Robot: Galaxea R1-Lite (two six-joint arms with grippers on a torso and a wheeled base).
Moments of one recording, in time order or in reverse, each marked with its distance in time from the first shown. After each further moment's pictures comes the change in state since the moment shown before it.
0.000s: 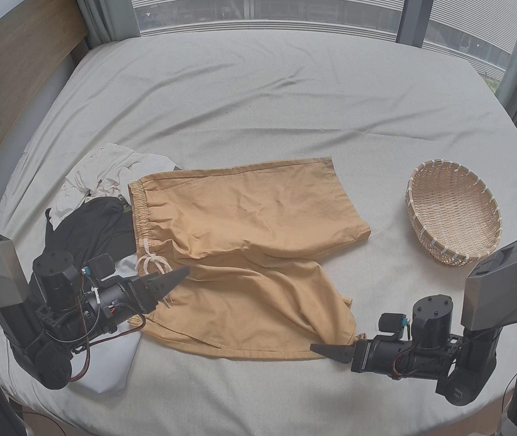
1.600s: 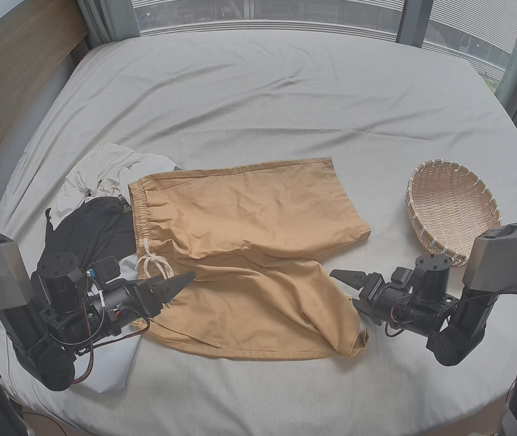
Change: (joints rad) left arm -0.019 0.013 -0.001 0.000 0.001 0.016; right arm -0.157 0.028 -0.296 0.132 -0.069 0.357
